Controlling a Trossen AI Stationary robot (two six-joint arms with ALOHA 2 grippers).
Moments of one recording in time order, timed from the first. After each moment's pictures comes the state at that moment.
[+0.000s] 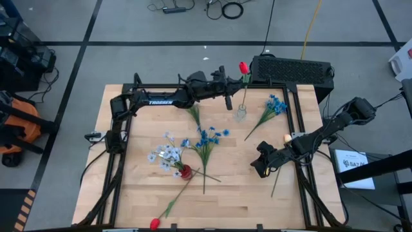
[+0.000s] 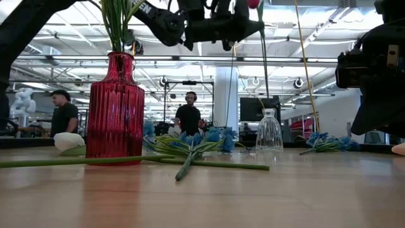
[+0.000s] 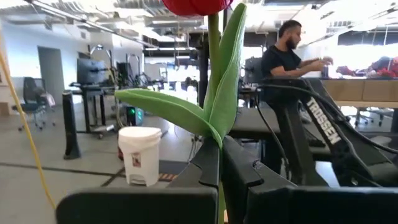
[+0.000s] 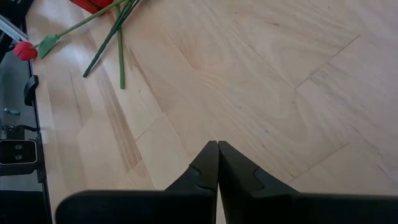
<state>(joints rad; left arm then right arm) 0.33 2.01 1.54 0.70 0.23 -0.02 0.48 1.06 0.29 -0.03 0.24 1.18</state>
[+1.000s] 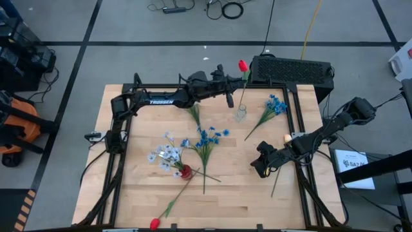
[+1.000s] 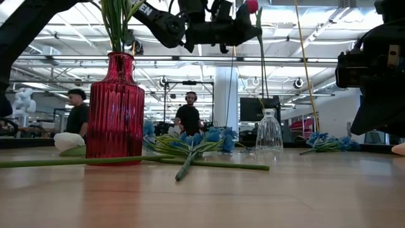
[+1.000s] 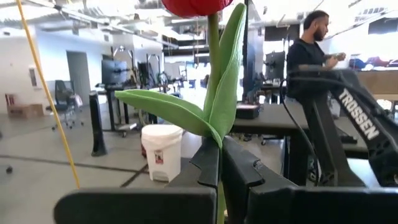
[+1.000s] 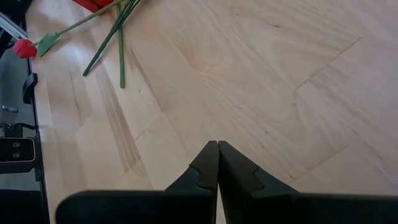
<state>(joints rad) 0.34 2.02 1.55 0.70 0.15 0.03 0.48 1.06 0.29 -0.03 0.24 1.17</state>
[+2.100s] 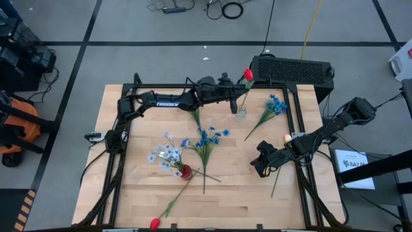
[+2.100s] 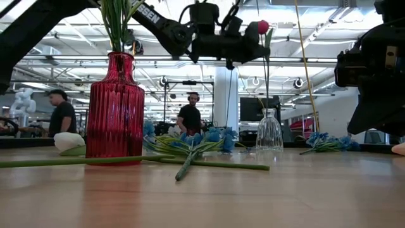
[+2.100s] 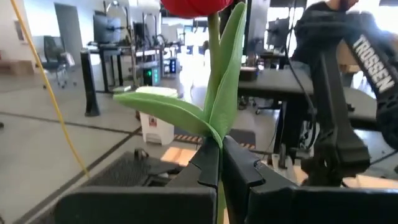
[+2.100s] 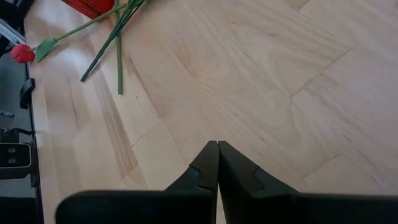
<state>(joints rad) 0.32 2.11 1.58 0.61 0.13 -0.01 0.48 1.06 0.29 -0.03 0.26 1.16</state>
